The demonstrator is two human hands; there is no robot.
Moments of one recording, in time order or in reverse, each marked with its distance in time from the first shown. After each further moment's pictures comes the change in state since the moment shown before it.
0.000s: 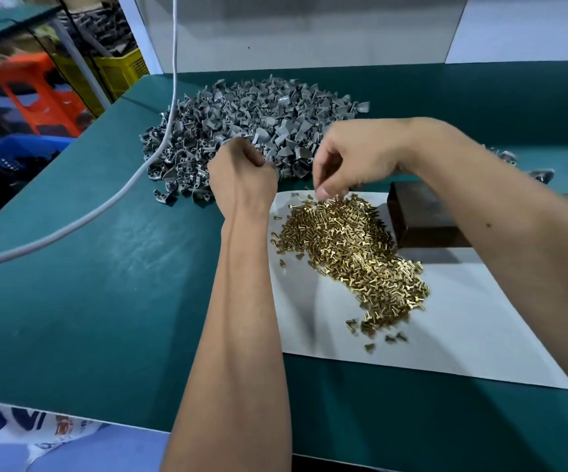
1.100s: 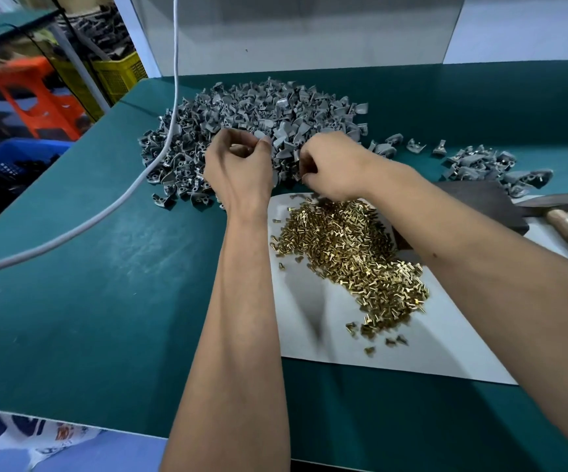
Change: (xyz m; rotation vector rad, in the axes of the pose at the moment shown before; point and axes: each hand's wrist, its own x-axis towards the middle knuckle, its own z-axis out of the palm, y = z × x) left_hand -0.005 0.015 0.000 -0.463 0.092 -0.129; right_hand 0.026 -0.009 0.036 -0.085 0.340 0.155
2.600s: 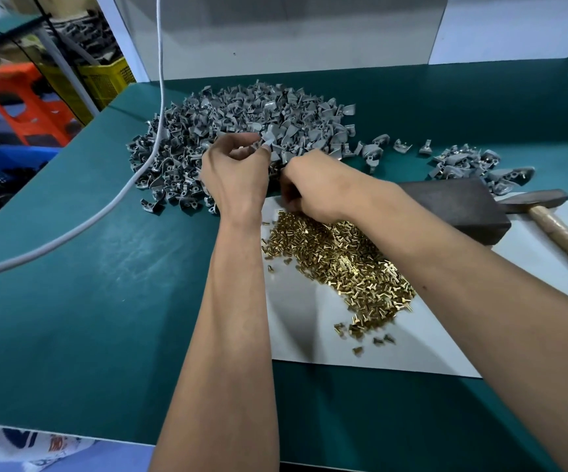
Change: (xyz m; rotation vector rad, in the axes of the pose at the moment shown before) left_hand -0.003 0.001 0.005 -0.024 -0.118 -0.052; right_hand -0.018 -0.013 0.008 -0.140 -0.060 -0.074
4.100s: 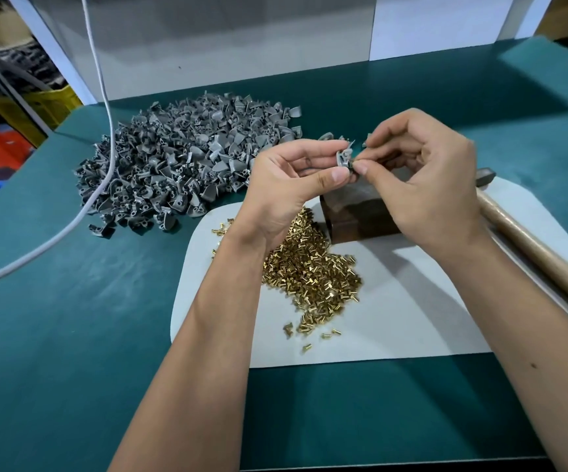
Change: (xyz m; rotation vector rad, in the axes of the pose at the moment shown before) left_hand -0.075 0.014 0.055 -0.493 -0.976 0.099; right_hand -0.139 0.084 0.001 0.621 0.999 0.061
